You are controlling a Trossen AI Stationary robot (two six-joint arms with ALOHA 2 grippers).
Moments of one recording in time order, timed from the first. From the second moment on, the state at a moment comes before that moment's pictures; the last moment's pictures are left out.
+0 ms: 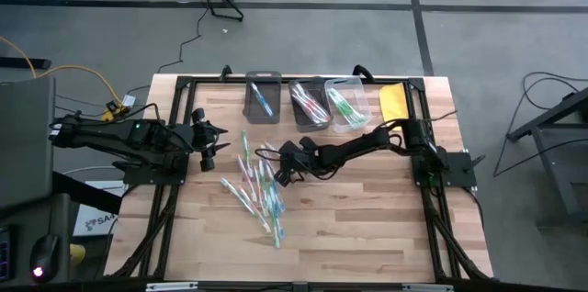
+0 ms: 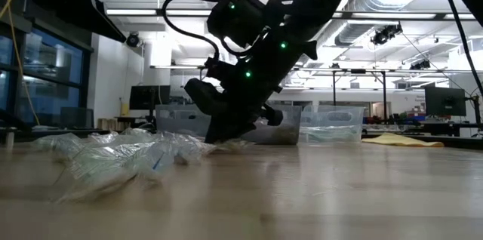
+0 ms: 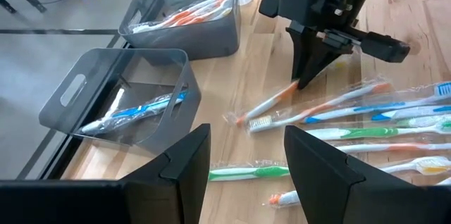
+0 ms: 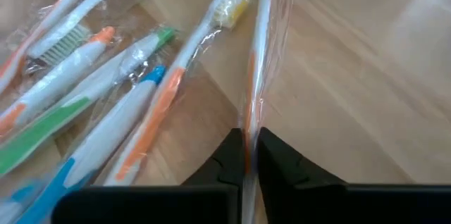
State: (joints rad) left arm -0.11 0.55 0.61 -0.64 -0.46 -0.04; right arm 0.06 2.16 1.33 -0.05 0.35 0.60
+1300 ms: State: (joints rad) left arm -0.11 0.55 0.61 -0.64 -0.45 -0.04; right arm -0.39 1.81 1.32 -0.41 0.29 0.20
